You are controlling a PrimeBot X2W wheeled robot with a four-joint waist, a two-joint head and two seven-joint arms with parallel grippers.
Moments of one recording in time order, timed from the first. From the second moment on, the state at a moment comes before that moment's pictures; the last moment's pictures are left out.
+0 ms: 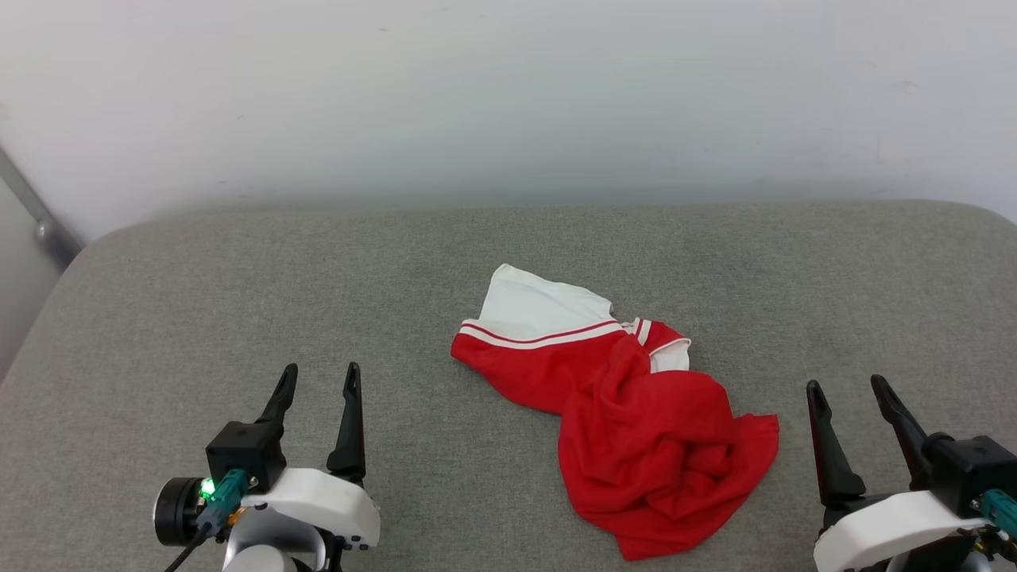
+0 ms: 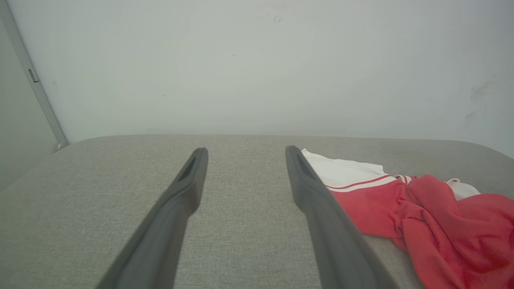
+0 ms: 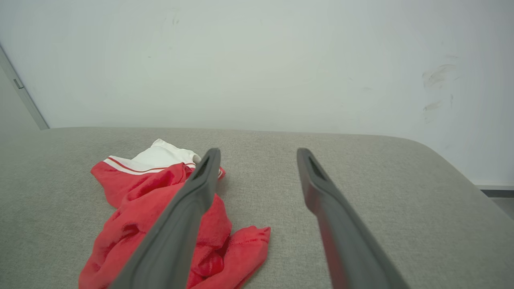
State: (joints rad) left arm -0.13 0.27 -0.34 0.20 -0.44 0.19 -0.24; right arm 0.06 -0.05 -0.07 -0.03 0.07 0.13 -0.04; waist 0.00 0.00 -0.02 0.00
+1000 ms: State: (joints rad) left arm -0.82 0.40 -0.54 0.56 -0.65 -0.12 0.65; right arm -0.14 -0.05 0.03 0.05 0.13 0.13 -0.13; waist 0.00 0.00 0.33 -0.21
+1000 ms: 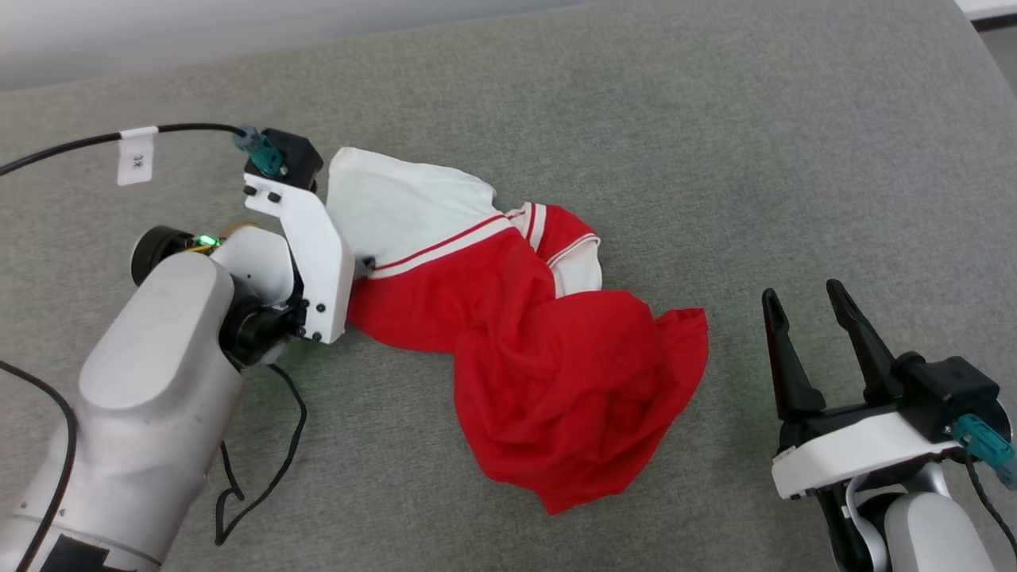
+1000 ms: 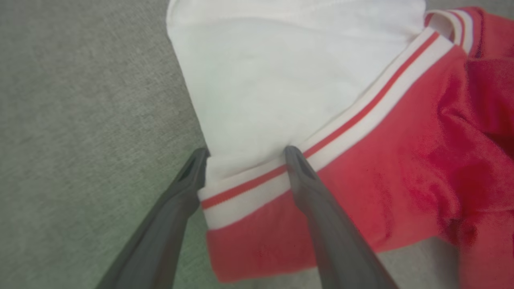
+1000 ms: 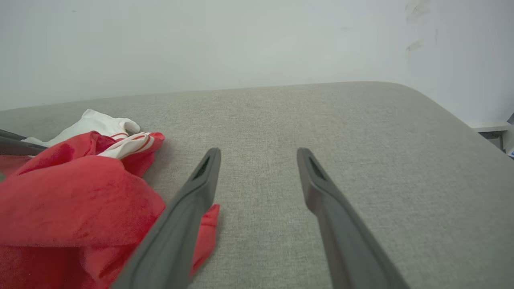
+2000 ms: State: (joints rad) left arm -0.51 0.51 -0.58 0.27 -0.75 0.03 0.25; right arm -0.06 -0.05 -0.06 0.01 0.09 0.13 -0.07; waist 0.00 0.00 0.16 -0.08
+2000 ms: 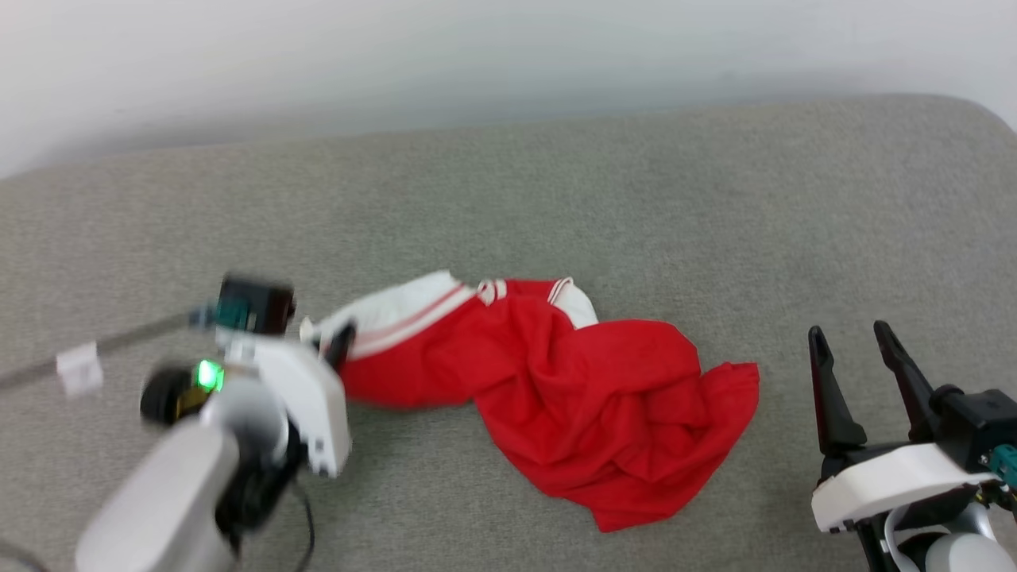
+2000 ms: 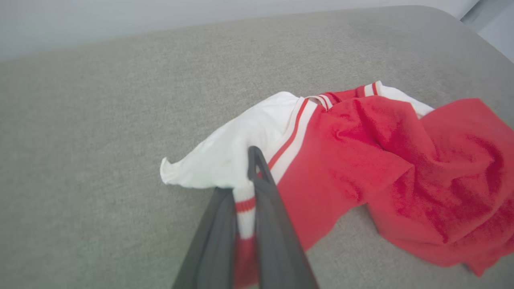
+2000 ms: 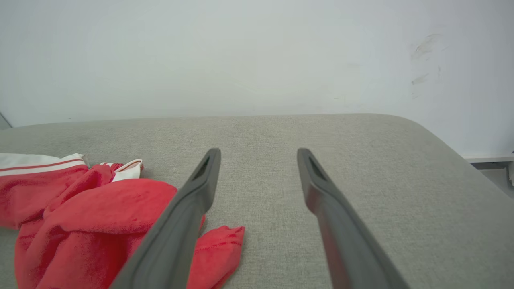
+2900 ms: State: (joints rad) left arm -0.11 0.44 -0.49 0.04 -0.63 0.30 -0.23; right arm 0.08 -0.05 -0.12 -0.09 0.09 0.13 0.04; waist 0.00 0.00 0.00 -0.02
